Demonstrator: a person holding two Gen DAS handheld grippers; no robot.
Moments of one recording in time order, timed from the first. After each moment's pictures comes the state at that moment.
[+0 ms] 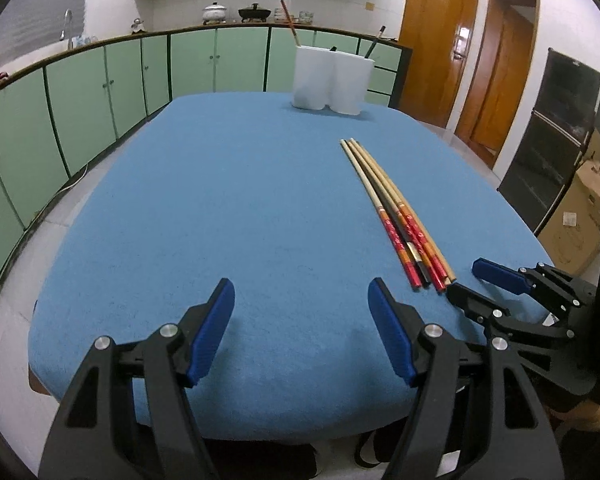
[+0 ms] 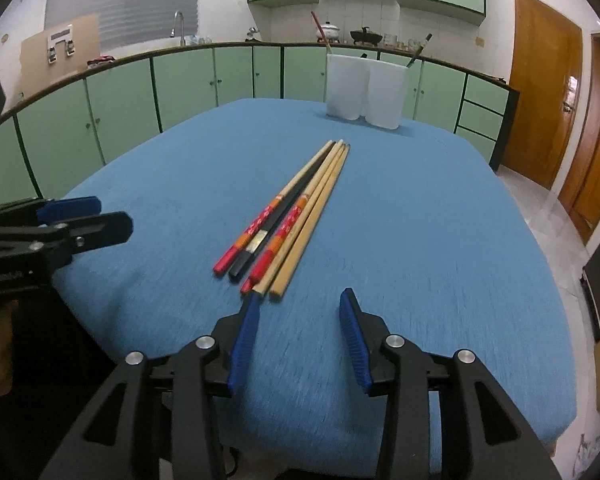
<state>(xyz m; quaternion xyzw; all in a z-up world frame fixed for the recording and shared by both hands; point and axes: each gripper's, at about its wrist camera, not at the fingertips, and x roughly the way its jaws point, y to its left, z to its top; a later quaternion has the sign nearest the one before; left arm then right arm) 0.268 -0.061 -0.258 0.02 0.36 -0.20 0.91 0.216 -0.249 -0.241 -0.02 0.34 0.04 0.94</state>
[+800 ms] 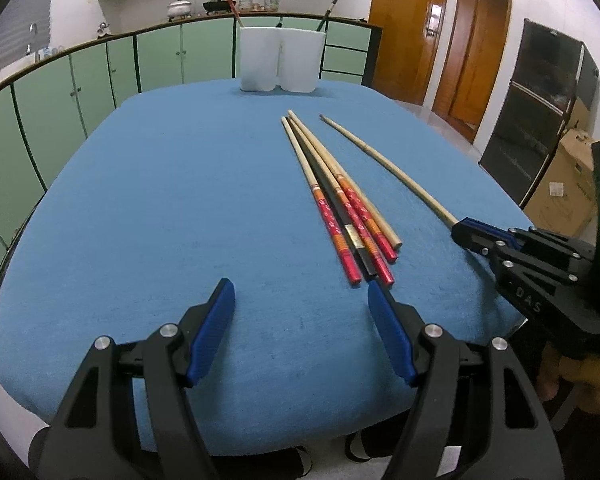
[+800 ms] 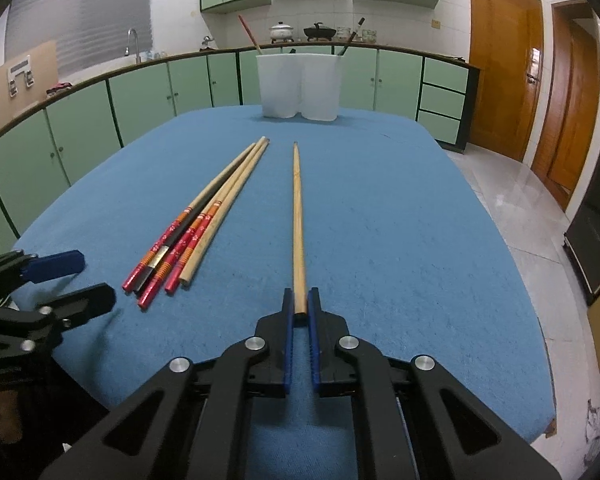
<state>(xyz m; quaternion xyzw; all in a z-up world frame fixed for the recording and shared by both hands) 0.265 -0.119 -0.277 0.06 0.38 -0.24 0.89 0.218 -0.305 -0.242 0.02 0.34 -0.02 0.94</state>
